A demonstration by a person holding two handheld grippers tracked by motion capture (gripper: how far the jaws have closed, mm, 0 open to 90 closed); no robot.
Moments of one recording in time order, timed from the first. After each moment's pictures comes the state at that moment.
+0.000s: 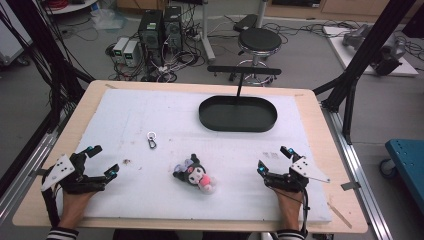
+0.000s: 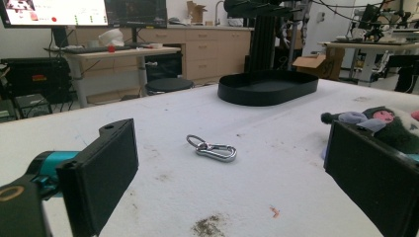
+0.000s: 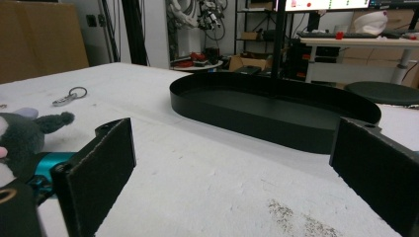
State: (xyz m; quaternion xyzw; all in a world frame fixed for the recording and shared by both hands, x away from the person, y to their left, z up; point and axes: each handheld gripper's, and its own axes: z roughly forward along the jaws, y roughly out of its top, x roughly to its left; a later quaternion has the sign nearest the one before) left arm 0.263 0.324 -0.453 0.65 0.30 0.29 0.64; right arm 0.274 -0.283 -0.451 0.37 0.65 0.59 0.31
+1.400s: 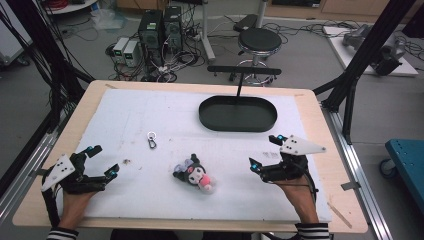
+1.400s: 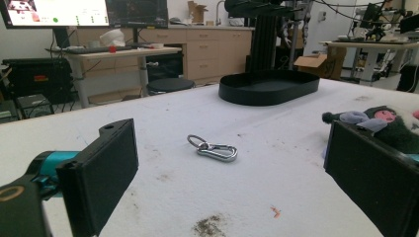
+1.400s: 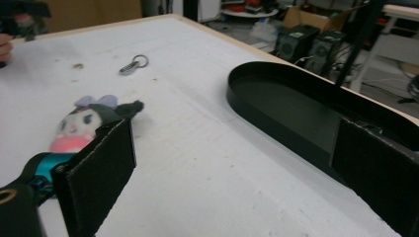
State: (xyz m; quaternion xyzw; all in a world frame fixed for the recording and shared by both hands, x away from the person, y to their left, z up) left arm 0.263 0.324 -0.453 0.65 0.30 0.29 0.64; right arm 0.280 -0.251 -0.357 0.29 0.78 0.50 0.22
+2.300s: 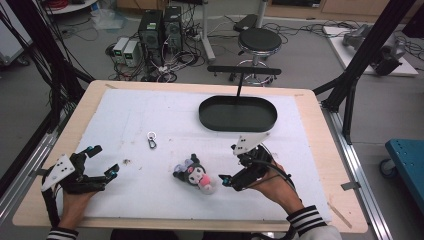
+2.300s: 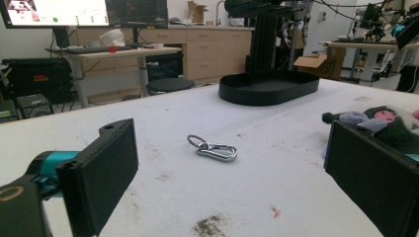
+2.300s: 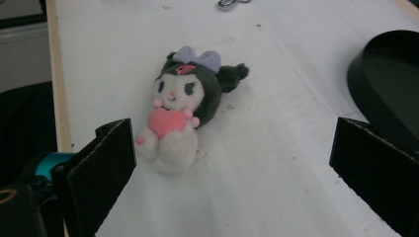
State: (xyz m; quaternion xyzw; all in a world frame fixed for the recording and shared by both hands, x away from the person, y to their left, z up) left arm 0.263 0.324 -0.453 0.65 0.30 0.29 0.64; right arm 0.291 -0.166 -0.348 0.17 0.90 0.39 0.11
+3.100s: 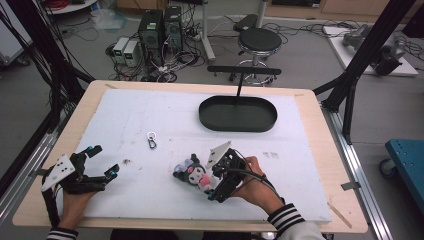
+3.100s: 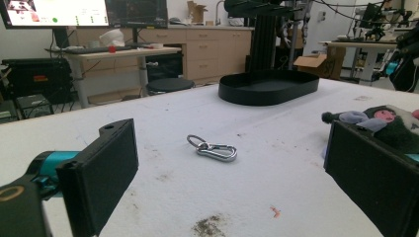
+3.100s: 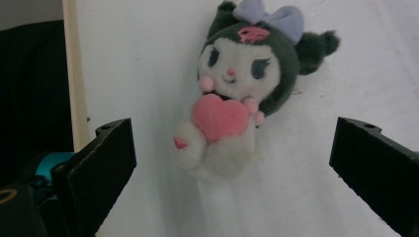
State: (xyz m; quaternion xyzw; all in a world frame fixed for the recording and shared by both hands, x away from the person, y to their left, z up) left arm 0.263 0.324 -0.453 0.65 0.30 0.29 0.64; right arm 0.290 -0.111 -0.378 0.12 0.95 0.28 0.06
